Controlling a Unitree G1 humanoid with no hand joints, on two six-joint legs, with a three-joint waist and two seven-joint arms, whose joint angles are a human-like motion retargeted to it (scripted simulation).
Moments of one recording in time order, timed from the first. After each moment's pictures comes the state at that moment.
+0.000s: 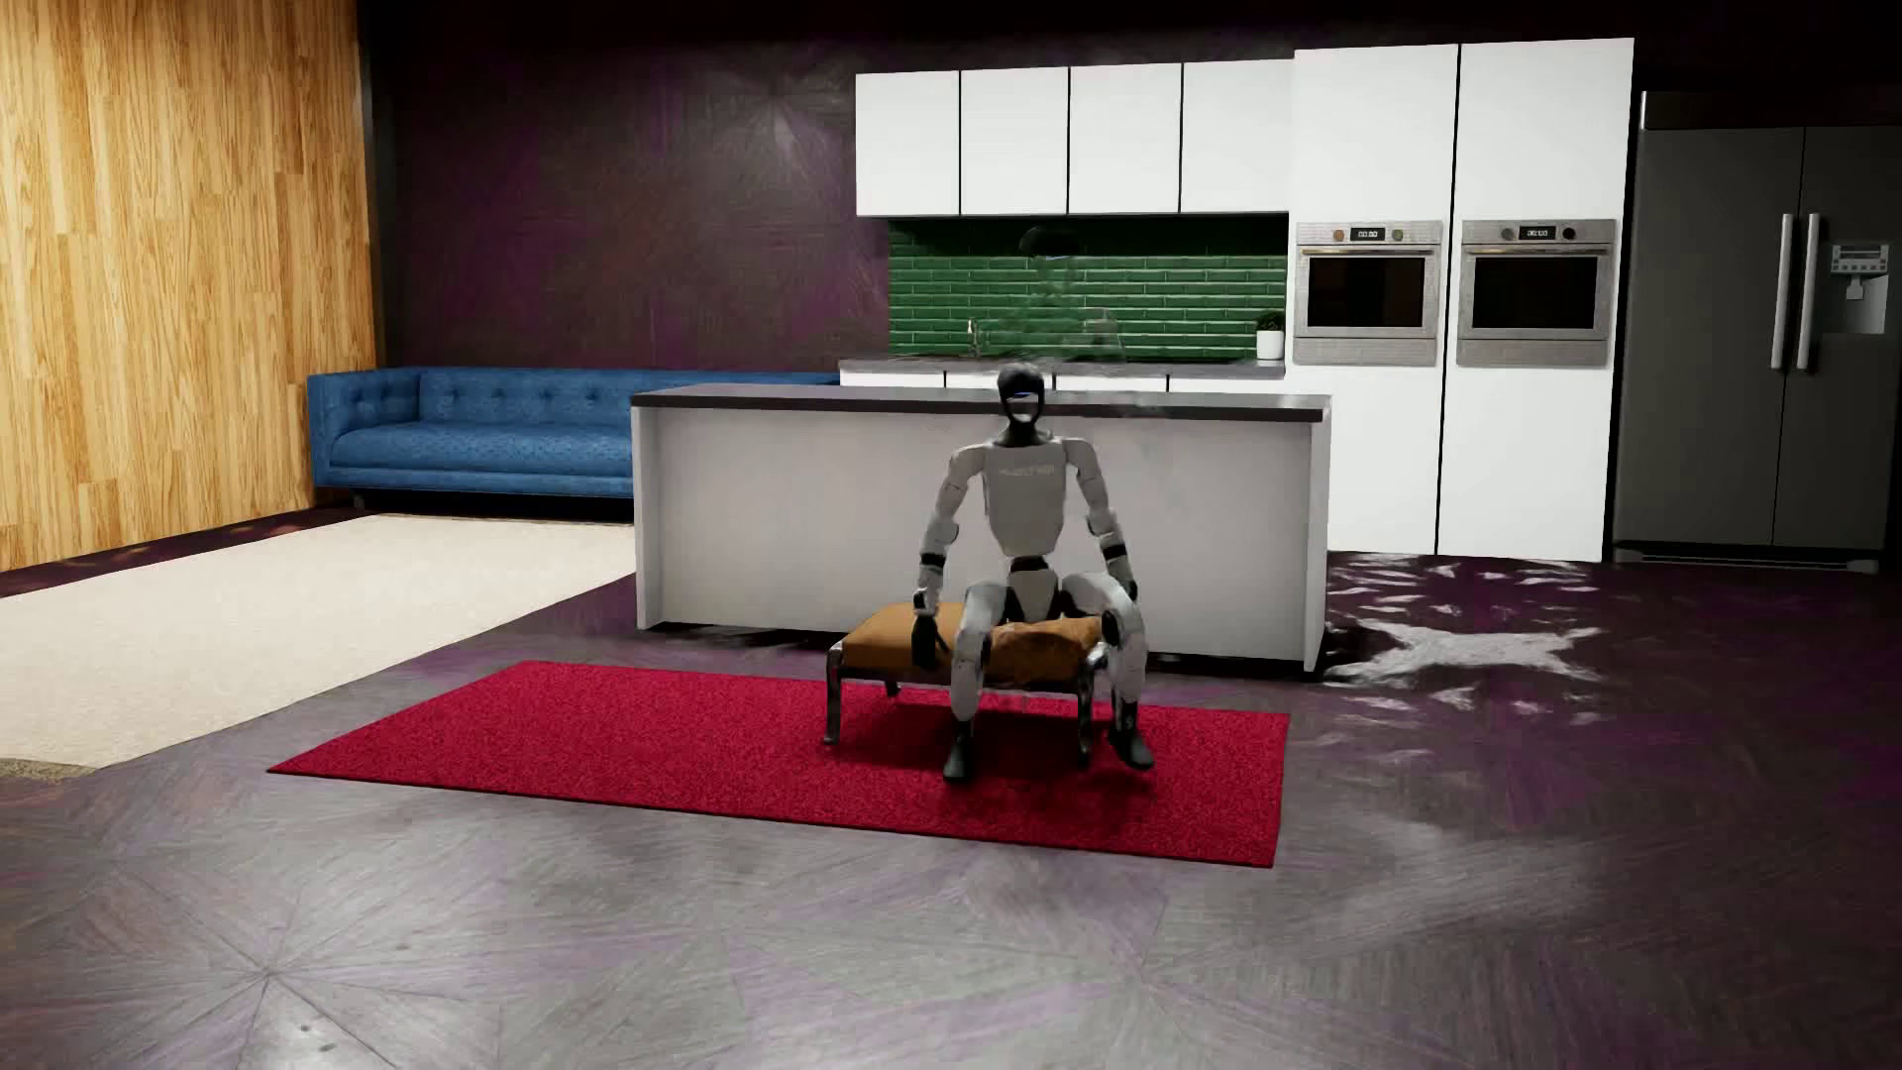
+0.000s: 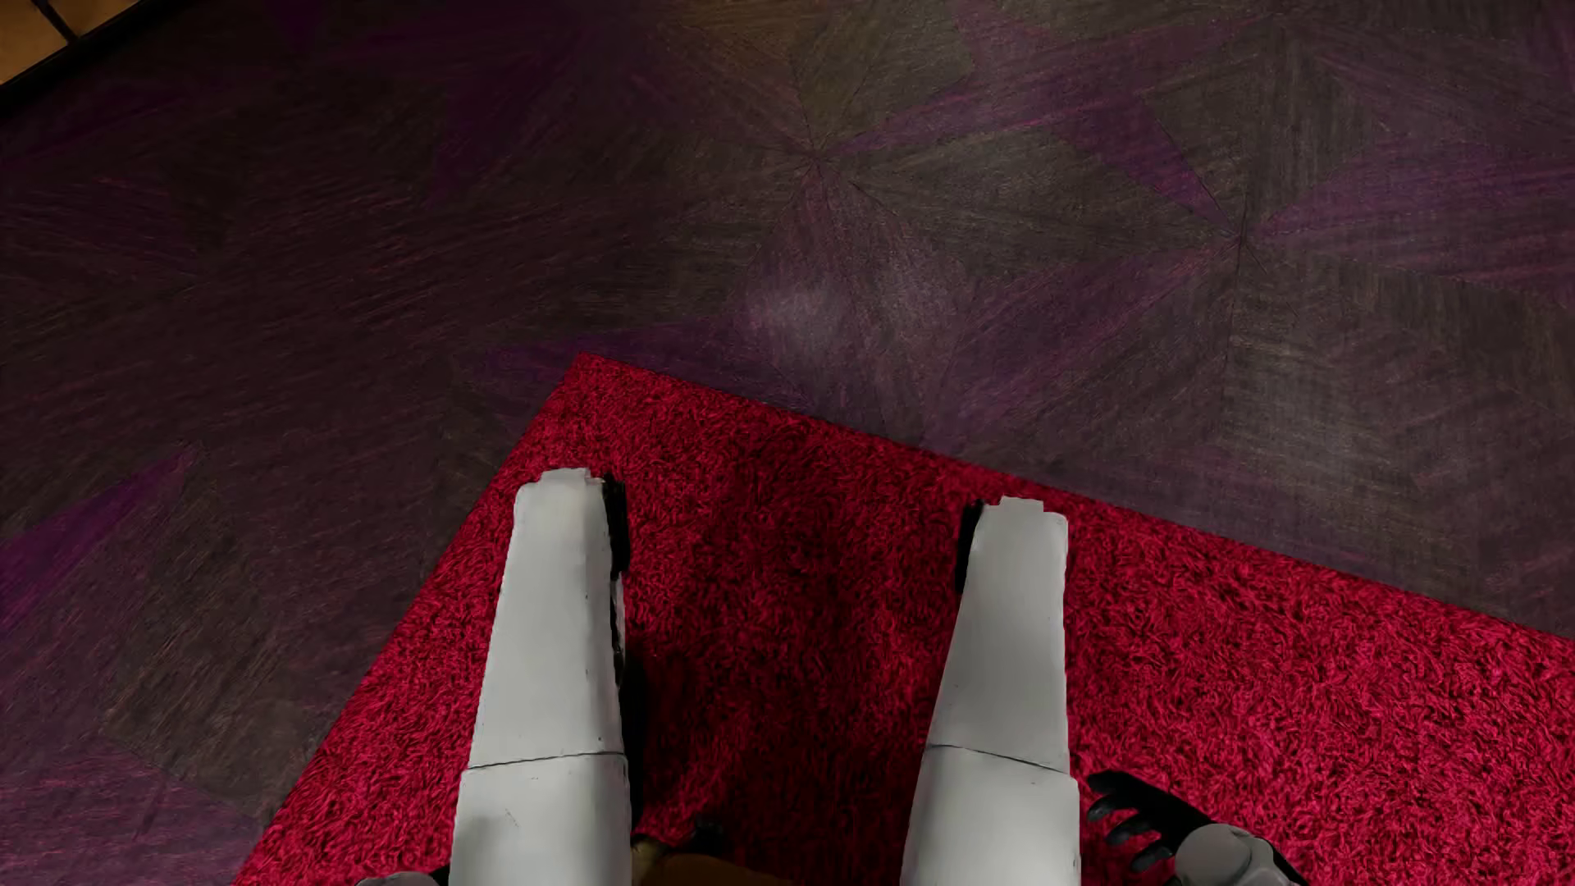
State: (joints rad) body -1.10 -1.02 0.00 0.13 -0.23 0.01 -0.12 0.20 0.62 1.96 1.98 -0.19 -0.19 -0.23 -0.37 0.29 -0.48 -0.16 0.14 -0.33 0.34 1.23 1.12 0.32 -0.17 -0.08 0.00 -0.23 0.14
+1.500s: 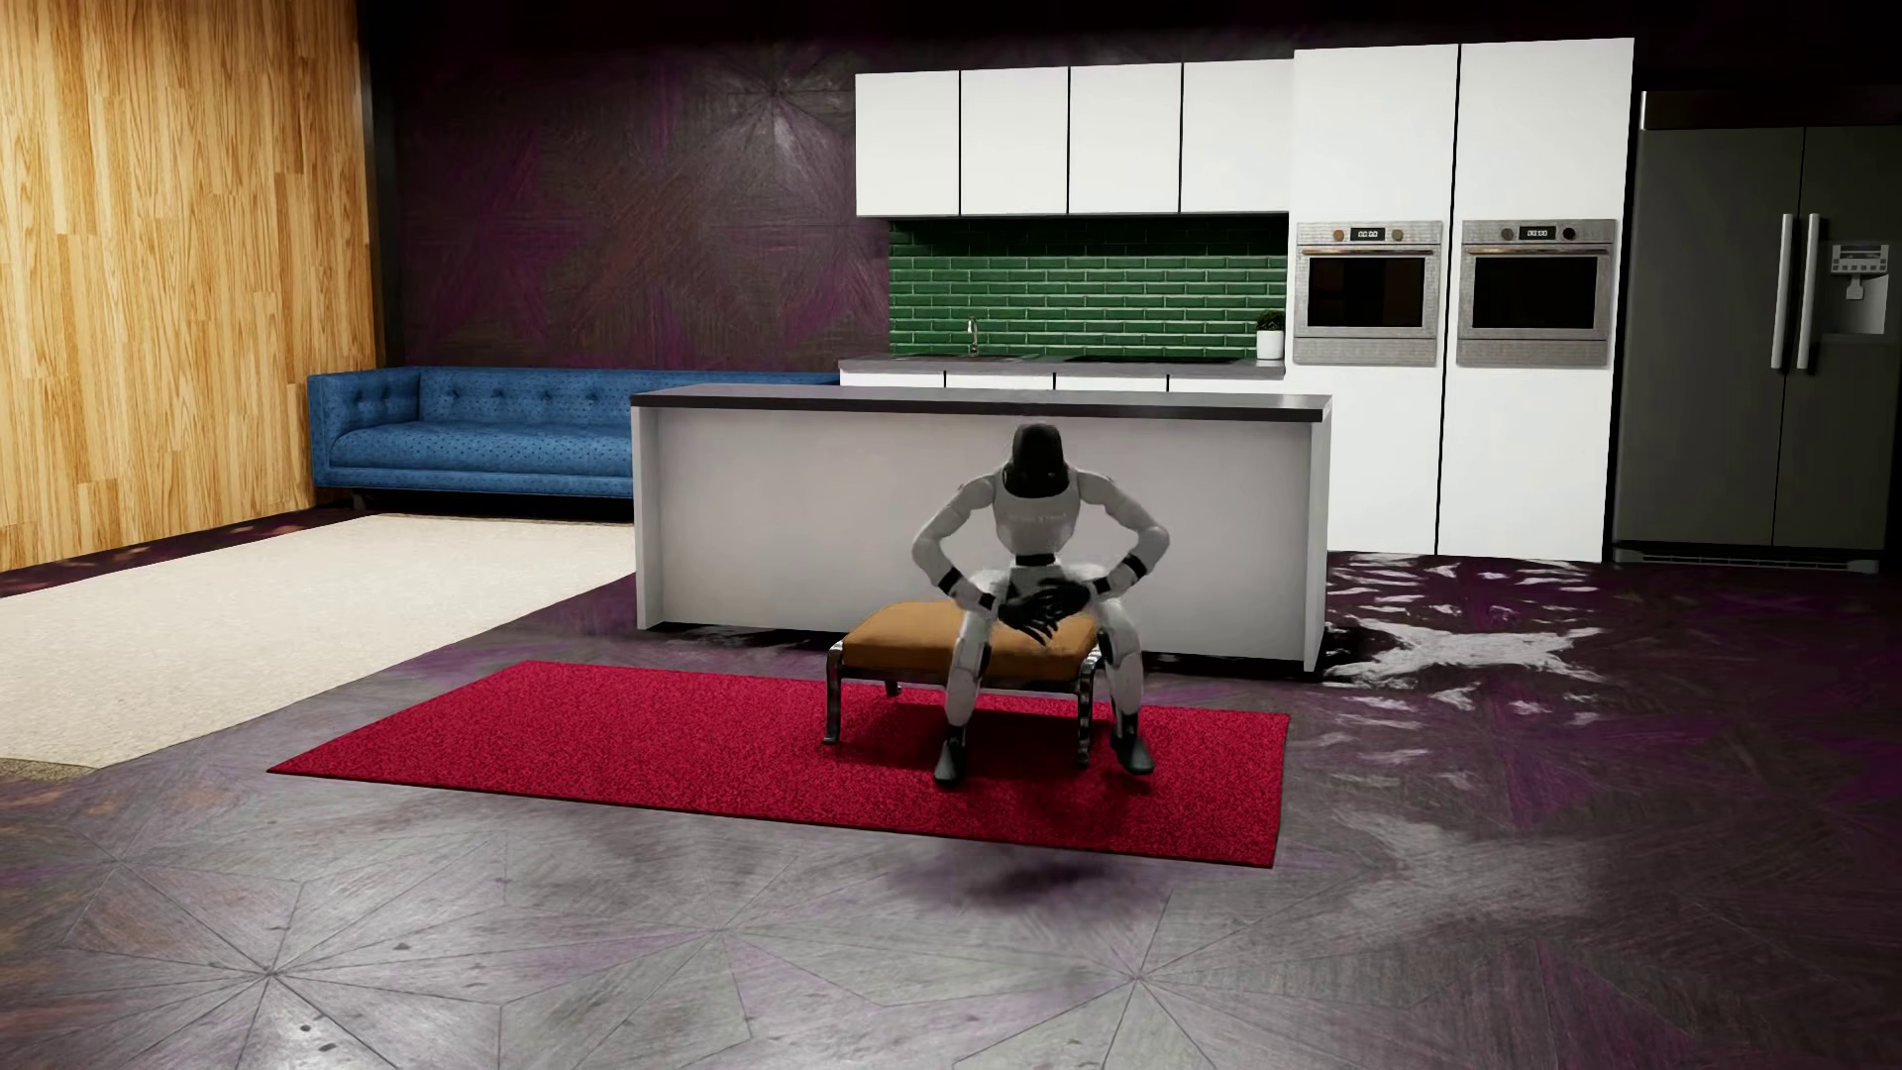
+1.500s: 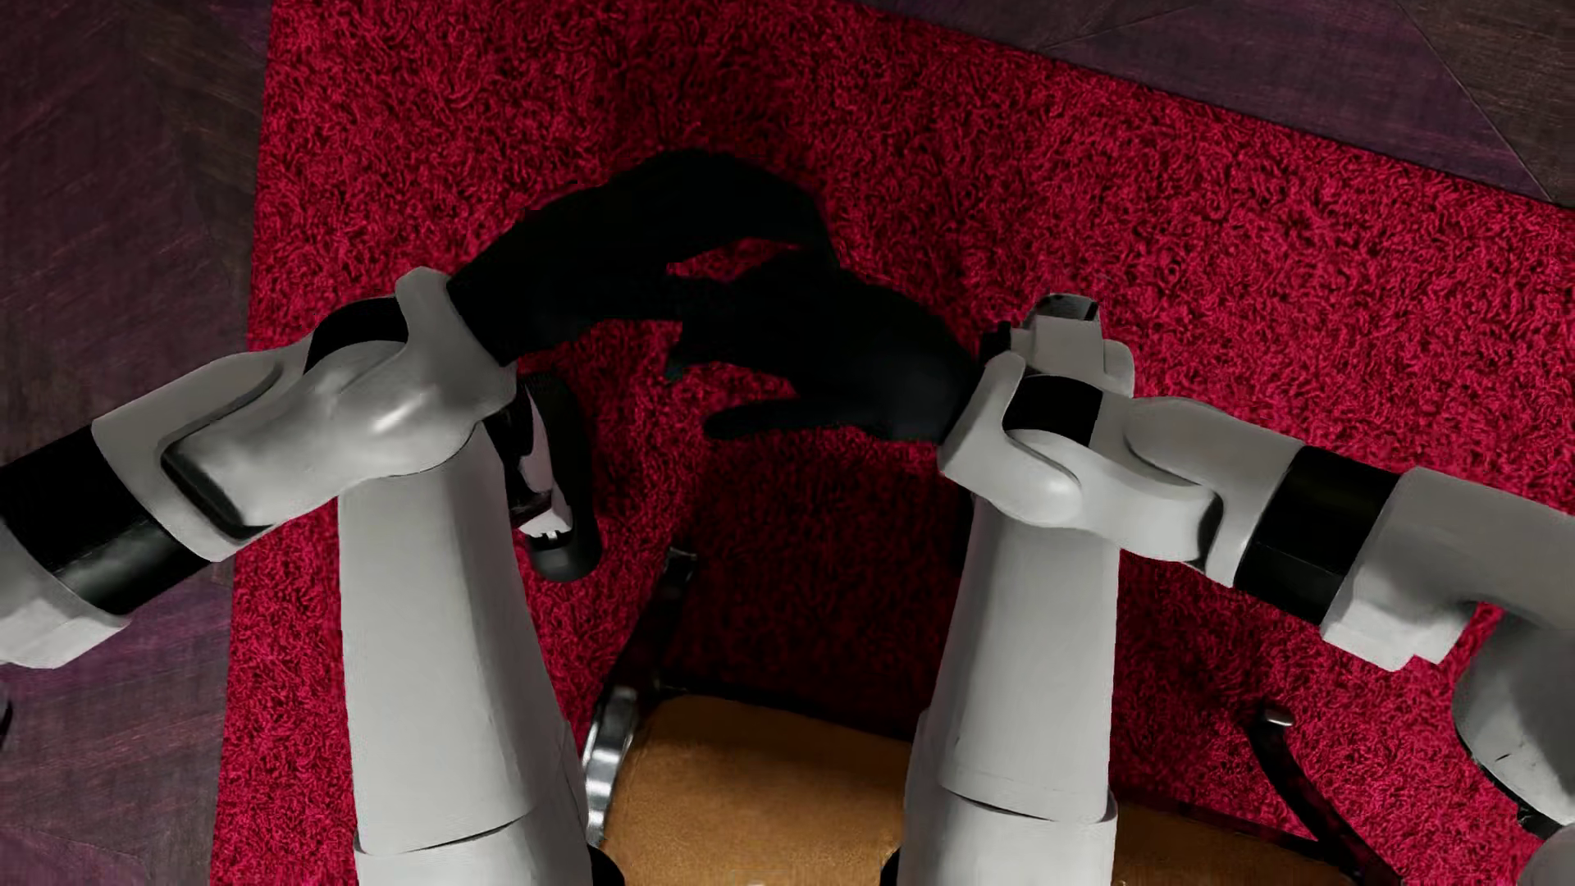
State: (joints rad) body -1.44 -1.39 -0.01 0.15 -0.14 -0.02 -0.15 0.23 0.87 1.87 1.85 -1.03 -1.10 -0.36 -0.41 0.97 -0.96 -0.21 0.17 -0.95 1.24 -0.08 0.02 -0.01 -0.24 -0.38 -0.31 0.25 -0.45
